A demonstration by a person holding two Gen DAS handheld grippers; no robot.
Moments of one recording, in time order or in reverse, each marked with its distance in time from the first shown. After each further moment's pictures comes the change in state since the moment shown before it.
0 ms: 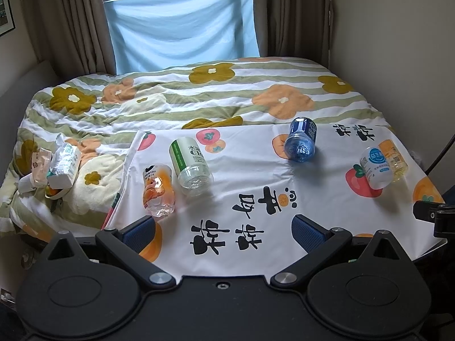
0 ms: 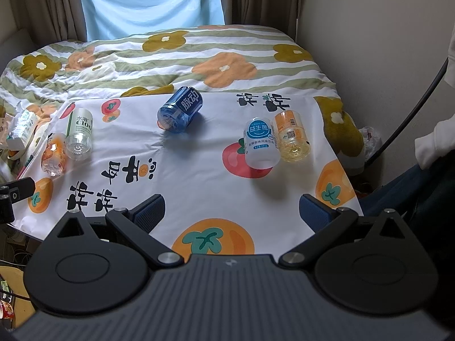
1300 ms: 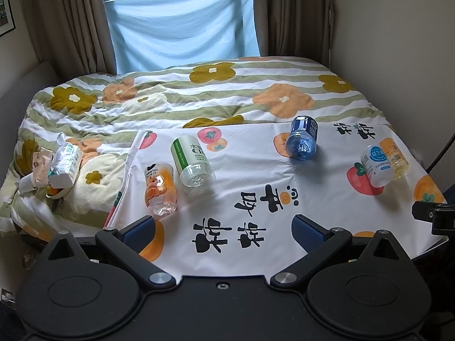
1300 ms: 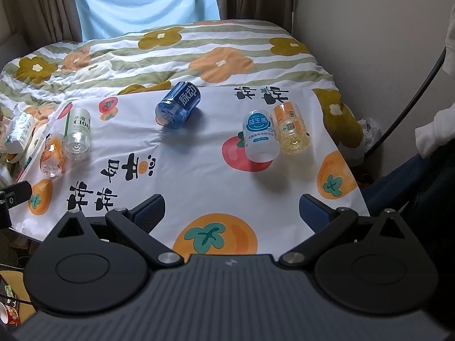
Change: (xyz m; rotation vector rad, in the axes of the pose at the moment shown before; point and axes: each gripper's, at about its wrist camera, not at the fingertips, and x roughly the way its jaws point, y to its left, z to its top) left arm -0.002 0.001 -0.001 0.001 -0.002 0.000; right arm 0.003 0.000 -0.006 0.027 0.019 -0.008
